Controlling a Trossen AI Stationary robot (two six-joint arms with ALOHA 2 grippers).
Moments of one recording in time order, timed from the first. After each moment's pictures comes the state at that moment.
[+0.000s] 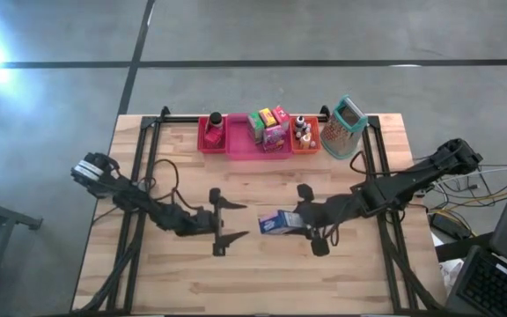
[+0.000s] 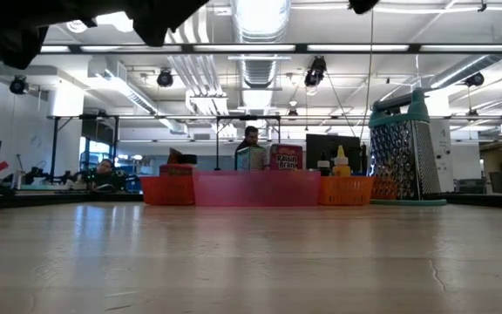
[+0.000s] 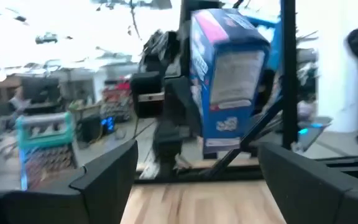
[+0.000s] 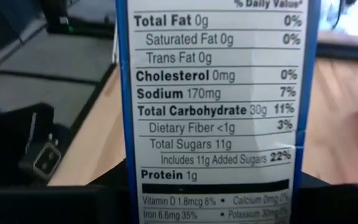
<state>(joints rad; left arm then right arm) -0.47 1.59 0.55 1.37 -0.52 0.19 0.41 1.30 0.99 -0.18 0.19 0.16</state>
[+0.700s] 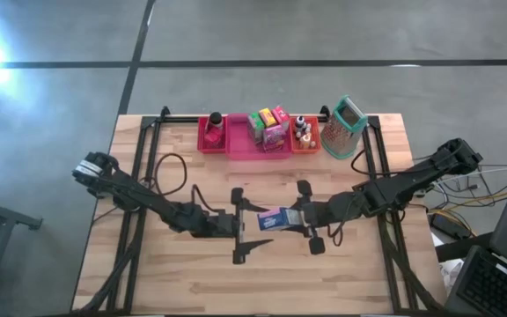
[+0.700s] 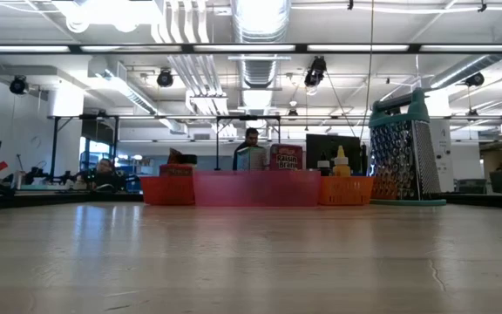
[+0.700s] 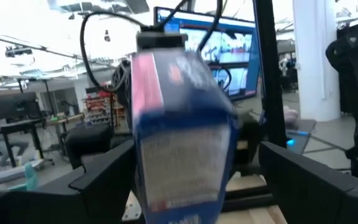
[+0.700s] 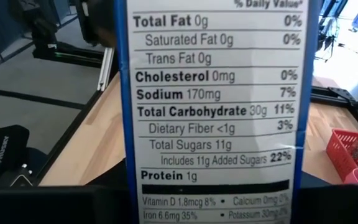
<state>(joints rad) -0.42 1.59 0.96 0.95 -0.39 0.24 0.41 1.30 0.99 -0.04 0.27 0.05</state>
